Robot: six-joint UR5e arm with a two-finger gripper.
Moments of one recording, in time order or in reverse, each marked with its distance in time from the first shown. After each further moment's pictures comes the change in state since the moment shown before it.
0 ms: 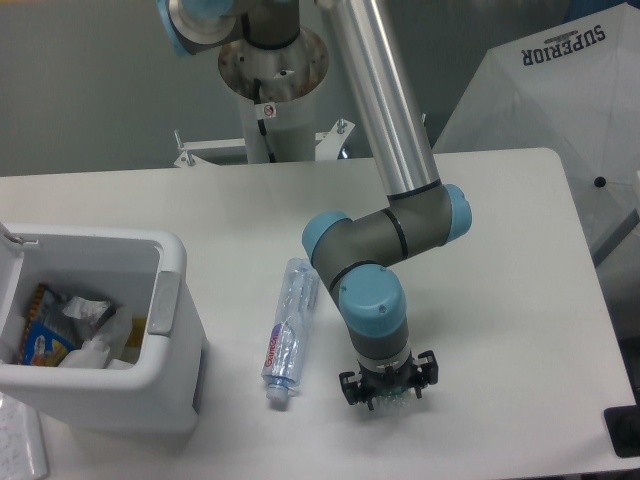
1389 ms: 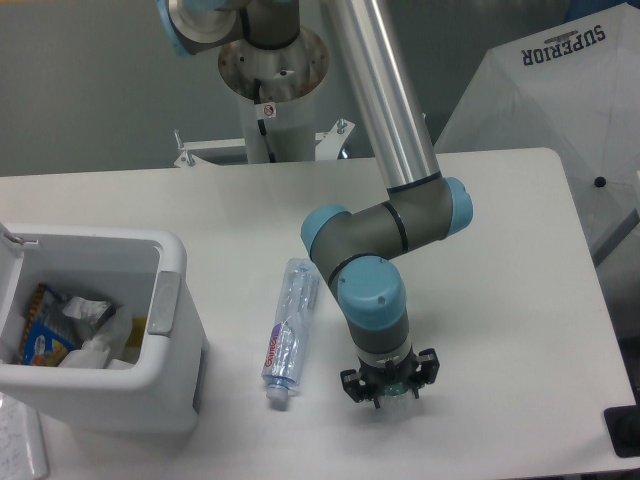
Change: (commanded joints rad) arm 0.000 0.057 -0.002 -0.009 -0.002 0.002
